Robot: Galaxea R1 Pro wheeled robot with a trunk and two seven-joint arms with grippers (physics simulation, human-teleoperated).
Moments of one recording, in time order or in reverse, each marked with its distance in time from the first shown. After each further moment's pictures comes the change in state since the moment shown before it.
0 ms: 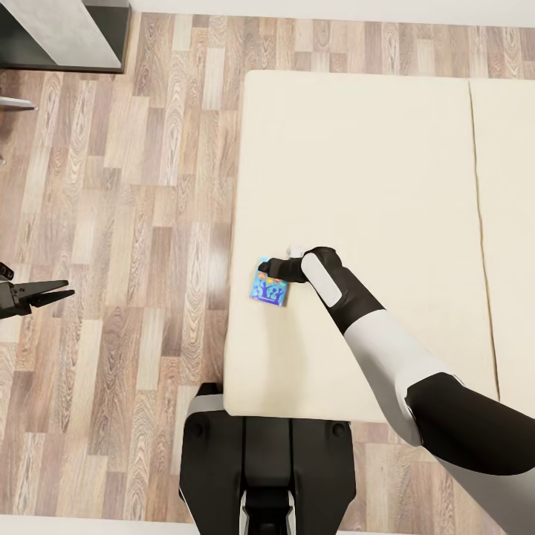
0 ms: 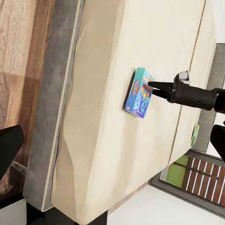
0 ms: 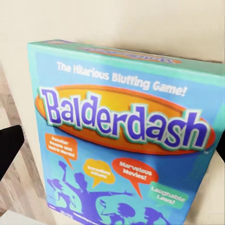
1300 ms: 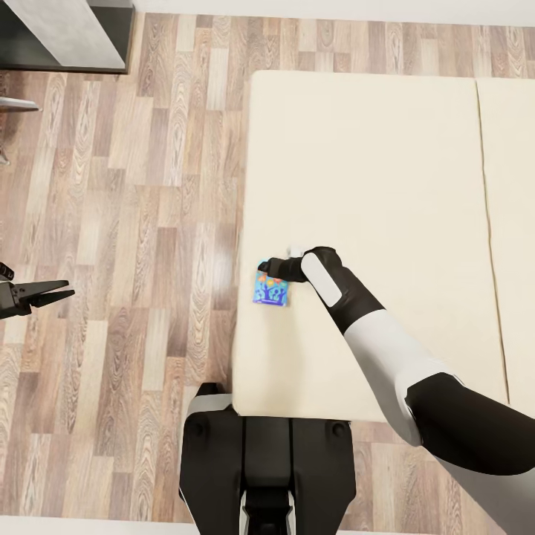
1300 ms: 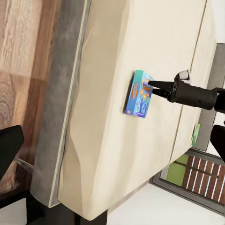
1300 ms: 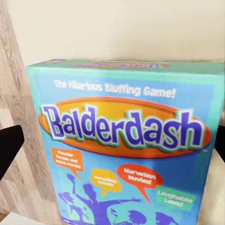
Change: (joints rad) left arm 0.000 0.000 -0.001 -0.001 0.000 0.001 0.000; right arm 0.000 0.000 0.000 -0.003 0.000 -0.002 0.001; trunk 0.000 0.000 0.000
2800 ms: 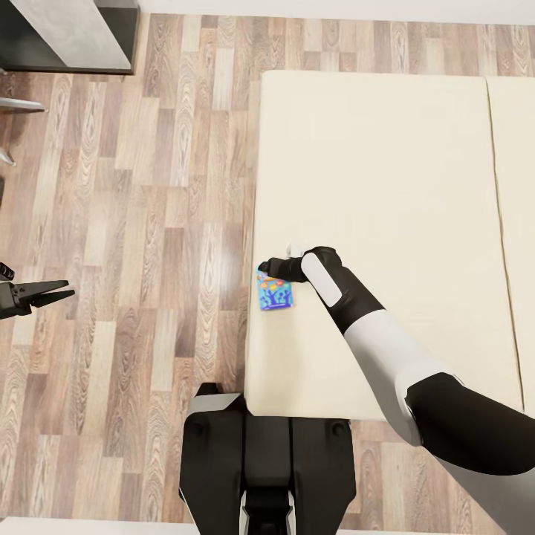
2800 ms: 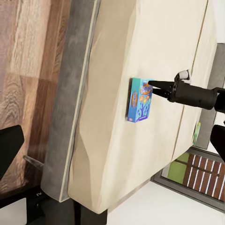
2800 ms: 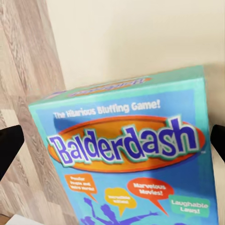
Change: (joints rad) left arm 0.000 0.000 -0.001 0.001 0.000 -0.001 0.000; right arm 0.000 0.000 0.000 0.000 0.000 0.000 -0.002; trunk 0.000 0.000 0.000
